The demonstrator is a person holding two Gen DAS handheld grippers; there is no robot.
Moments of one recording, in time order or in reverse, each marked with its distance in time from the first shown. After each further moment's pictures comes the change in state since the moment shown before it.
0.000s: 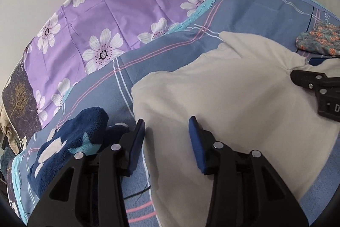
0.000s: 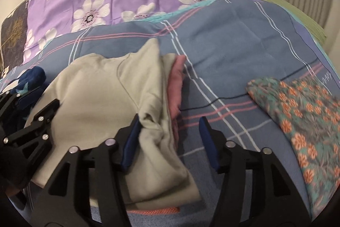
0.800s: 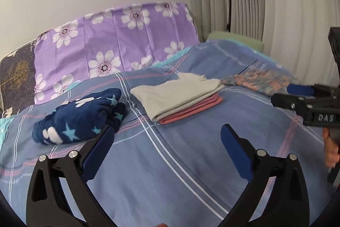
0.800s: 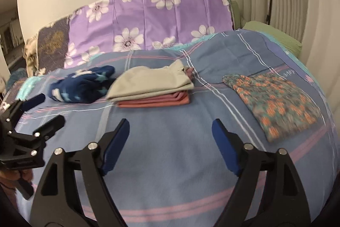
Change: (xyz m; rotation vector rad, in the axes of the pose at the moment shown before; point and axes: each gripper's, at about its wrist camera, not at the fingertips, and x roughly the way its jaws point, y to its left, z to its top) left arm -0.265 0.040 -0.123 -0.212 -0.268 -0.233; right arm -0.288 0.003 -0.150 -0.010 -0.224 0.116
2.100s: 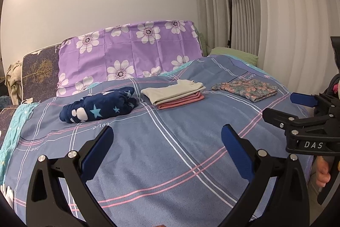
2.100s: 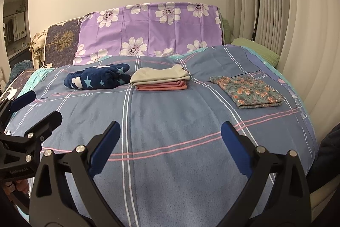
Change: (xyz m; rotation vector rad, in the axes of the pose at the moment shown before) left arm -0.159 -0.051 -0.055 -0.056 -0.085 0.093; right arm -0.136 0.043 -0.070 -0.099 -0.083 -0.070
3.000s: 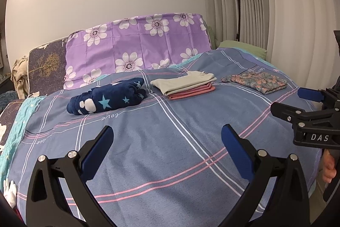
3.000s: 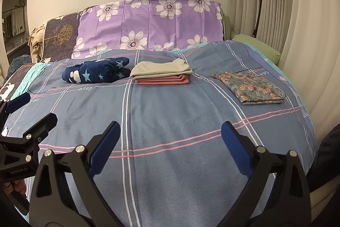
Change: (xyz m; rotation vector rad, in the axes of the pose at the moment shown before) left arm 0.007 0.011 -0.011 0.001 0.042 0.053; right arm 0.015 0.009 -0.007 -0.013 0.033 -0.009
